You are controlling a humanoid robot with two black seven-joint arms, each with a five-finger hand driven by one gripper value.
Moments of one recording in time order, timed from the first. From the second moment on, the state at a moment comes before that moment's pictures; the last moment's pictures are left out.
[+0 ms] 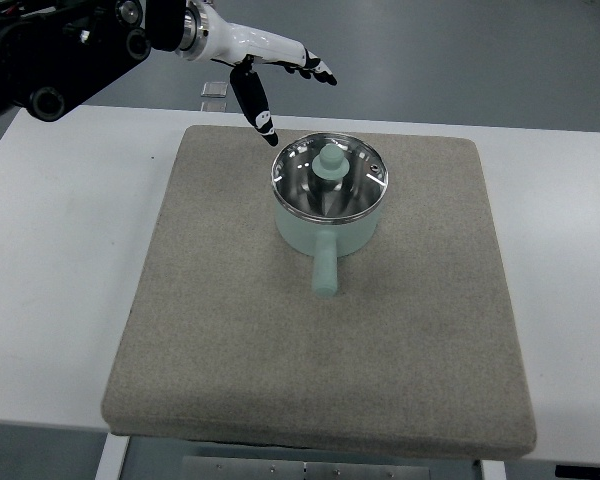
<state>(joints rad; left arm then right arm) -1.48 0.31 -0.27 -0.83 1.41 -0.61 -0.15 0.03 0.00 -0.05 0.16 0.02 0.00 0.10</state>
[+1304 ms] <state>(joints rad) -1.50 0.17 -0.18 -0.79 1.54 -0.60 -0.15 0.03 0.00 -0.06 0.16 0.02 0.00 0.10</state>
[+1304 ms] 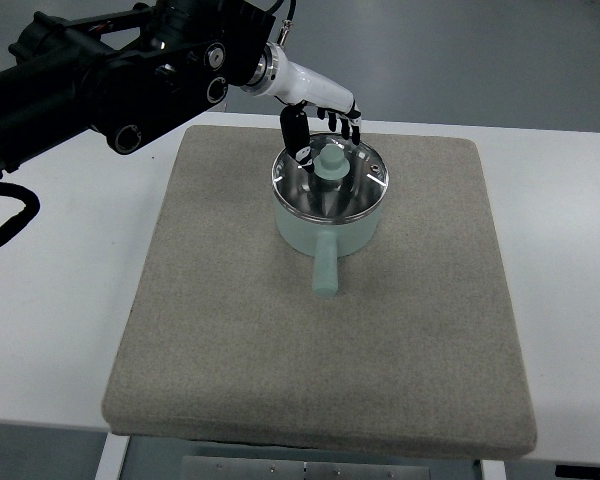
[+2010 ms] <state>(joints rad) -1.50 0.17 -0.18 -0.81 1.56 -0.60 -0.15 0.03 0.00 -0.05 0.16 0.02 0.00 0.10</state>
